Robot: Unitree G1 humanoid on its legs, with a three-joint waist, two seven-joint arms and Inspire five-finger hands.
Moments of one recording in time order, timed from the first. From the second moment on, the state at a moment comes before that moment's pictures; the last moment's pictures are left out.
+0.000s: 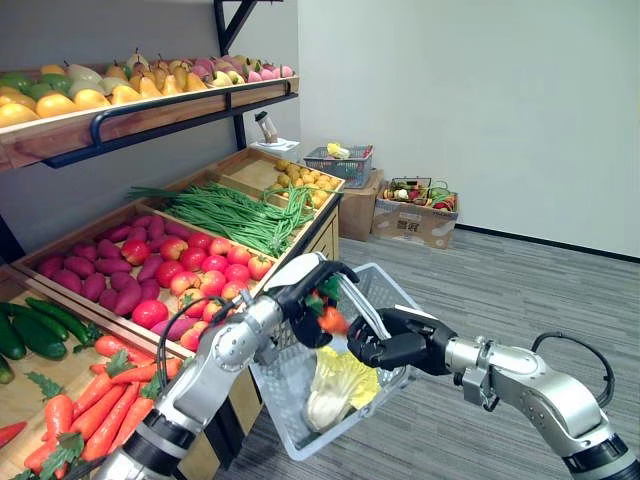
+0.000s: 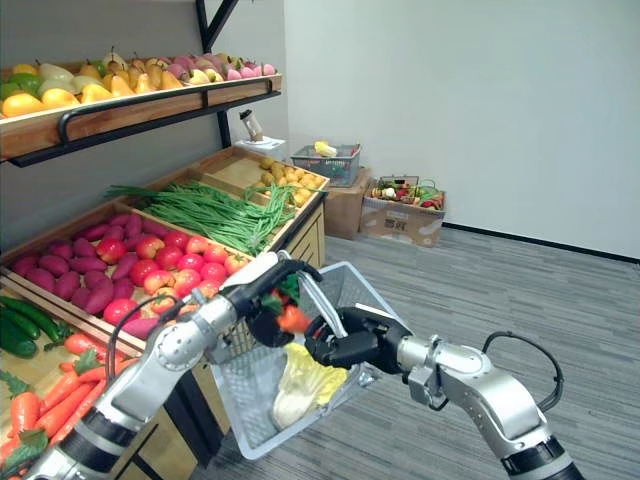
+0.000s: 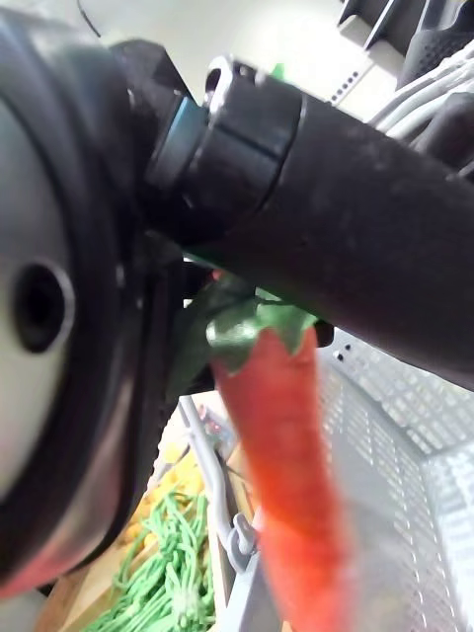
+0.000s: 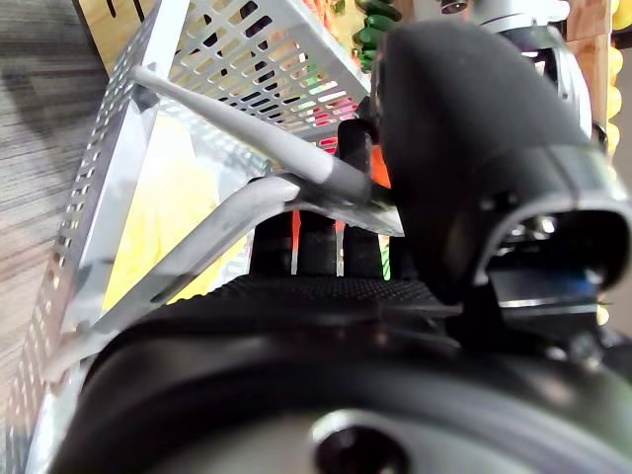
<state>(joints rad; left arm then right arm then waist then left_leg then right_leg) -0.25 0.51 -0.35 -0.13 0.33 0.05 -0.29 -0.12 -0.63 0.18 -0.27 0.55 0.59 0.52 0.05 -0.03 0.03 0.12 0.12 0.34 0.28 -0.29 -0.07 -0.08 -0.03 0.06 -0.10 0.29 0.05</state>
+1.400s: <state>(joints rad) -0.07 0.64 0.23 -0.33 -0.03 0.05 -0.20 0.09 -0.51 -0.08 -0.16 0.59 0.57 0.45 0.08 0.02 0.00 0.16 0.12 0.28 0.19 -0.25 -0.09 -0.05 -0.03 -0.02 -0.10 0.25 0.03</state>
